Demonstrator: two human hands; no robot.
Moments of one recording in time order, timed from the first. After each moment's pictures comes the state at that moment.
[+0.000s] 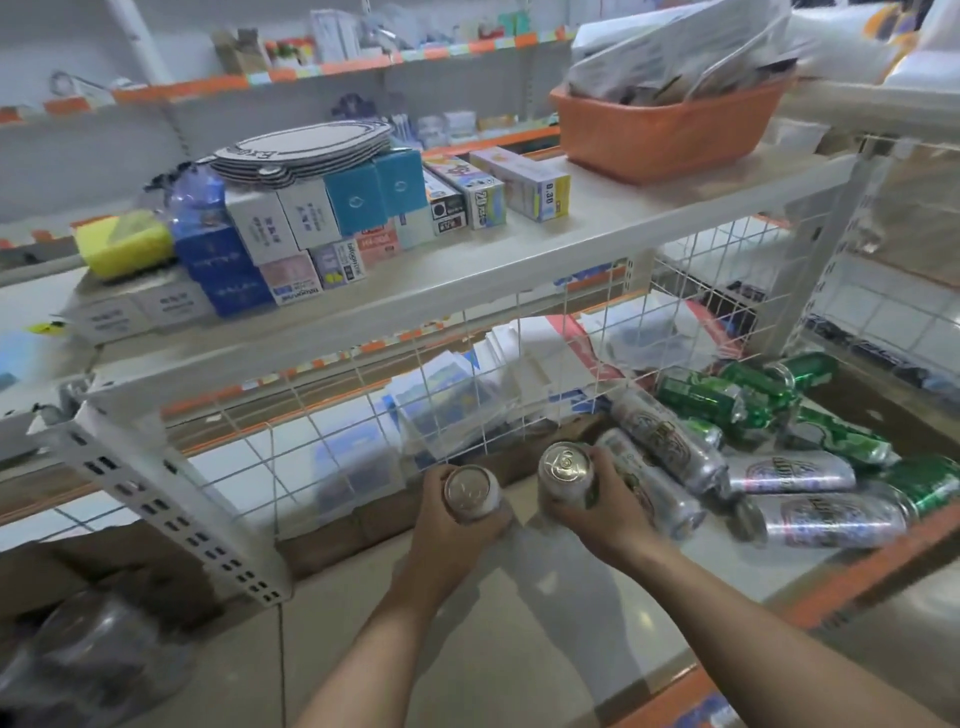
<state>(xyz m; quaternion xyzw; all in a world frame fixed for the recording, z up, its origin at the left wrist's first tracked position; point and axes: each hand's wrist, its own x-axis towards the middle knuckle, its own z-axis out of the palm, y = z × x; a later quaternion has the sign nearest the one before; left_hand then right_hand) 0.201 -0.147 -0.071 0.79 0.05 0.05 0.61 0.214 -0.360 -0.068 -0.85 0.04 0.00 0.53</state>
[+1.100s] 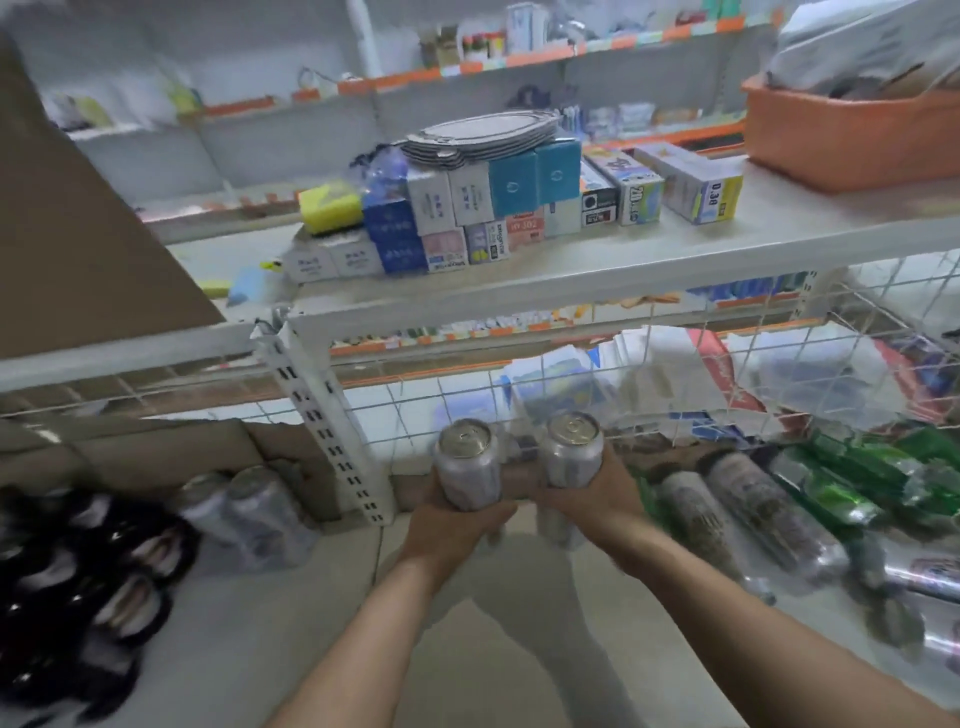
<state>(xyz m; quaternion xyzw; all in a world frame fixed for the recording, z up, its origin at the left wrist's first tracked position) 0.139 -0.094 -0.017 0.72 0.26 0.09 0.64 0.221 -0.268 -0.016 -0.76 -0.11 0.09 0.63</state>
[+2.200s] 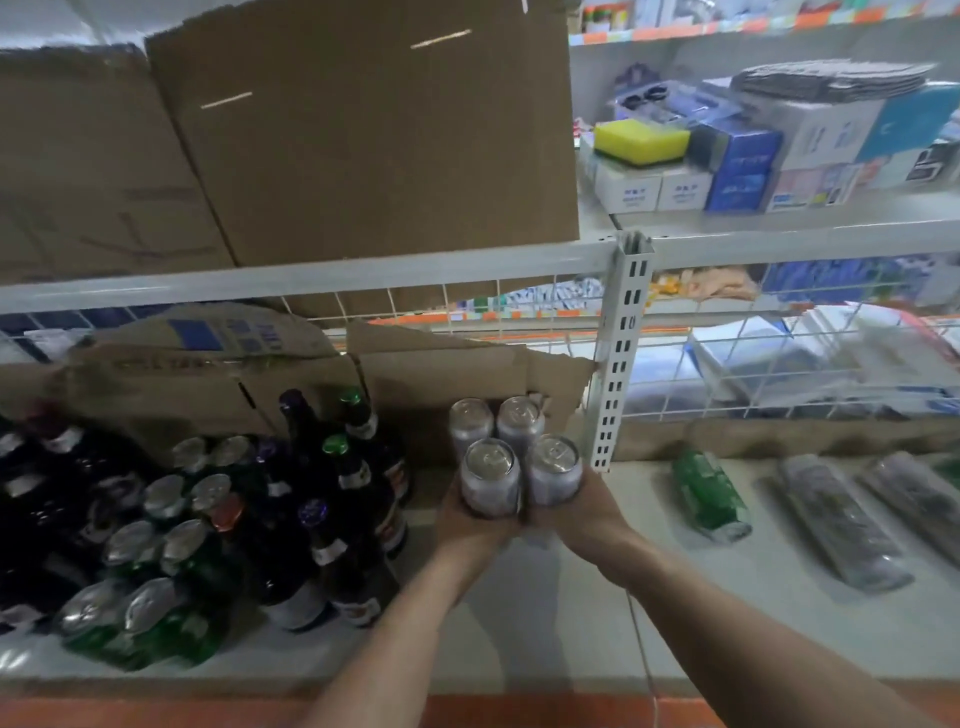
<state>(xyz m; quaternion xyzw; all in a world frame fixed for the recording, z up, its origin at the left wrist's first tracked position) -0.027 0.183 -0.038 0.77 0.32 0.05 0.56 0.051 0.054 -0.053 -0.77 -0.11 0.18 0.61</state>
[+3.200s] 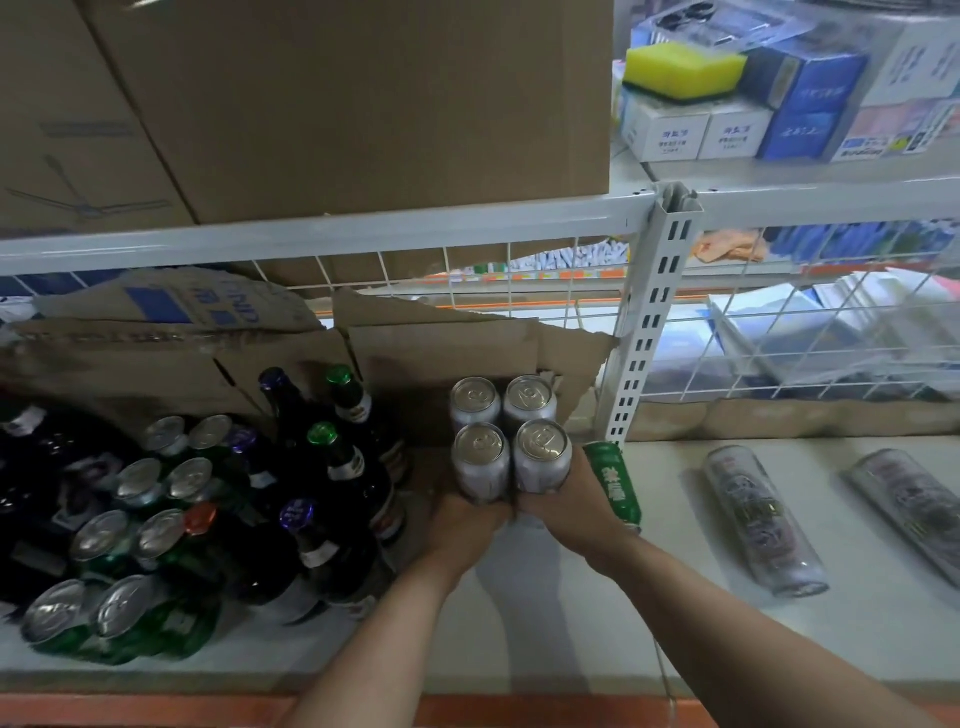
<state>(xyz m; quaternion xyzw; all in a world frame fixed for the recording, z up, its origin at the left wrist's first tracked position) -0.007 0.215 -0.095 0.72 0.35 0.00 0.59 0.077 0.080 -0.102 -0.75 -0.18 0.16 0.61</state>
